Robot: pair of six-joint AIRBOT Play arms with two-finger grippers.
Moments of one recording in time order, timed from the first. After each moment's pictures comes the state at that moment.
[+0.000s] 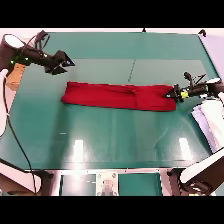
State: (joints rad) left arm 0.06 -1.75 1.78 0.84 -1.26 -1.47; right arm -0.46 -1.98 1.53 -0.78 1.40 1.11
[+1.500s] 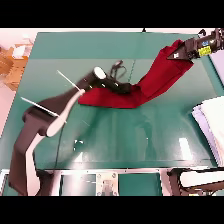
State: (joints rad) left arm -0.49 -2.10 1.92 0.69 -0.99 -1.31; right arm -0.20 -1.56 1.92 -0.77 1.66 1.26
